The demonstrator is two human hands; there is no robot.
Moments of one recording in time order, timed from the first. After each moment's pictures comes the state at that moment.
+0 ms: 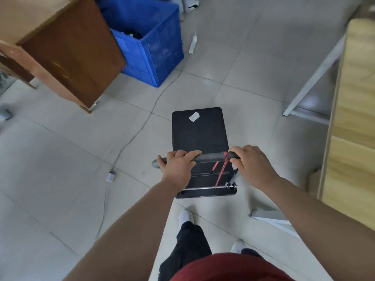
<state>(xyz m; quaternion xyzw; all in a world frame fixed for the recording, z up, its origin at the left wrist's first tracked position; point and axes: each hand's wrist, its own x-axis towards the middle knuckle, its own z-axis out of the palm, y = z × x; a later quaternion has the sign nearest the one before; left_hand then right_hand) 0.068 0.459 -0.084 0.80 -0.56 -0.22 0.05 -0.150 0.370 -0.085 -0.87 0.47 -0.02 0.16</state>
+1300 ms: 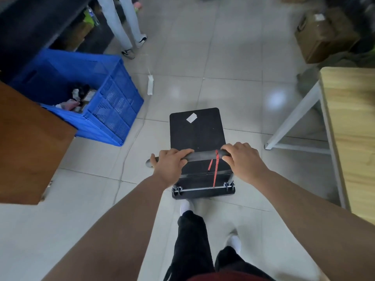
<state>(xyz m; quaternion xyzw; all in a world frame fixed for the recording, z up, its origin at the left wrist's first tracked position) 0.128 -0.053 -0.076 0.71 -0.66 -0.23 -0.02 -0.109 -0.081 -0.085 -0.81 0.57 -0.02 0.14</state>
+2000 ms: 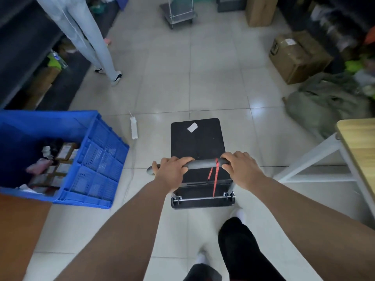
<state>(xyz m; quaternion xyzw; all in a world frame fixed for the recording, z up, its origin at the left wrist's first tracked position) 0.181 -0.382 -0.067 0.64 -0.72 -0.24 -0.07 -0.054 -0.364 -0.082 -0.72 0.66 -0.01 0.19</state>
